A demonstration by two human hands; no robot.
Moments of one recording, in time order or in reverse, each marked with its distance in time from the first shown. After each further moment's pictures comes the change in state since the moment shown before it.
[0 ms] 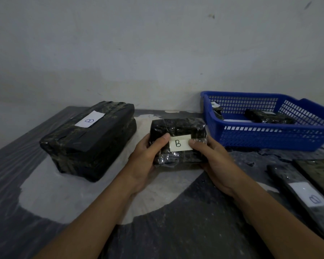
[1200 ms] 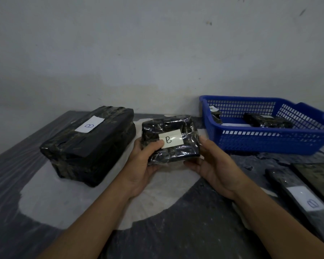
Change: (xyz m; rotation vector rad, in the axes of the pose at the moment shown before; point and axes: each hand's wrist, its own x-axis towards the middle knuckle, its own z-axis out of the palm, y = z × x) left_hand -0.003 0.004 0.000 -0.163 0.104 0.013; right_hand -0.005 -0.004 -0.005 0.136 -0.092 -0.001
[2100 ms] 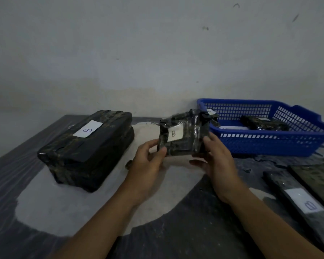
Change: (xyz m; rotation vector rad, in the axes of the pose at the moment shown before) left_hand 0.000 -0.013 0.002 0.447 0.022 0.150; right_hand 0.001 0.004 0.005 -0.143 0.189 -0.230
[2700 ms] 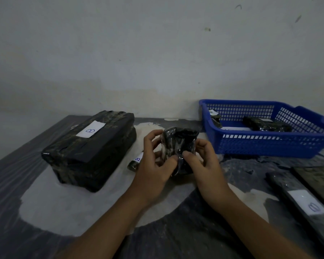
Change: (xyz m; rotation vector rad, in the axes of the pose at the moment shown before) left_hand -0.018 0.015 0.008 -0.007 -0.116 0.240; right_hand -0.024 0.004 0.025 -0.210 -0.105 -0.081
